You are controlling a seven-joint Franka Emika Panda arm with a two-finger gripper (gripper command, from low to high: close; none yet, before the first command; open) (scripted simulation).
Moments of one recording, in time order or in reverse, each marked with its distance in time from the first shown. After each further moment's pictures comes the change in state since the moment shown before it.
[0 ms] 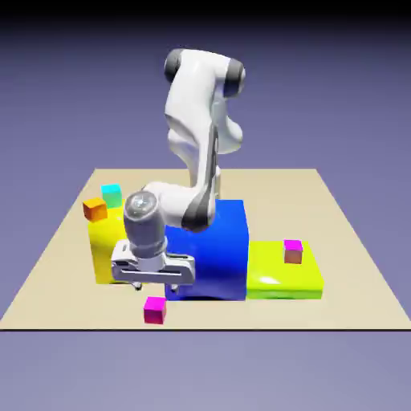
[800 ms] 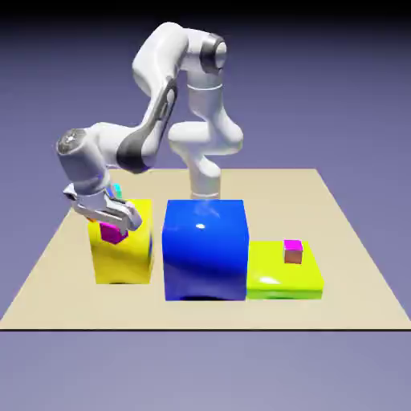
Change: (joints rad) arm -0.293 -0.498 -0.048 -0.172 -0.150 -0.273 0.292
